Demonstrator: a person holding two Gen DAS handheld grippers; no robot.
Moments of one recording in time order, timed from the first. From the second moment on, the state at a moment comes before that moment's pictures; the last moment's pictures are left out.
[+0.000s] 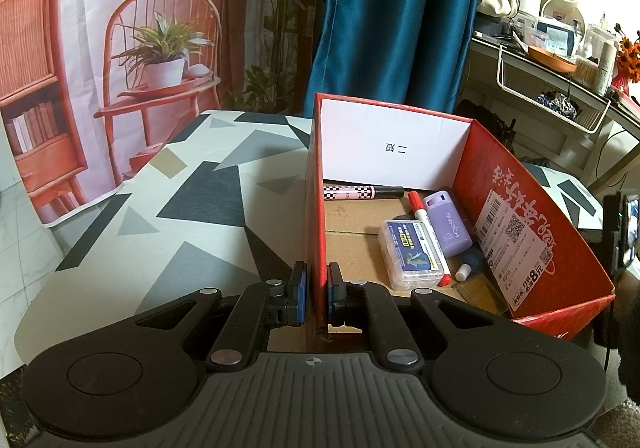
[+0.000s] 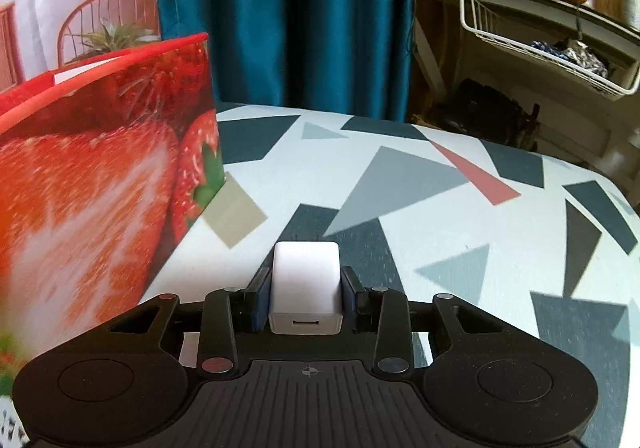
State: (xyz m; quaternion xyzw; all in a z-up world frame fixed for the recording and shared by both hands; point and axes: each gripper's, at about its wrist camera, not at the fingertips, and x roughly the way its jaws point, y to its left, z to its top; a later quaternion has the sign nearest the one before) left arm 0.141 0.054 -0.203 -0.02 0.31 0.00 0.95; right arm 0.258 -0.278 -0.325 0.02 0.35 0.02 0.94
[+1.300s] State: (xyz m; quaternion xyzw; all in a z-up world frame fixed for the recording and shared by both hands) left arm 0.142 0.054 -0.204 -0.02 0.31 0.00 0.95; right arm 0.227 -0.254 -0.213 0.07 0.20 0.15 0.97
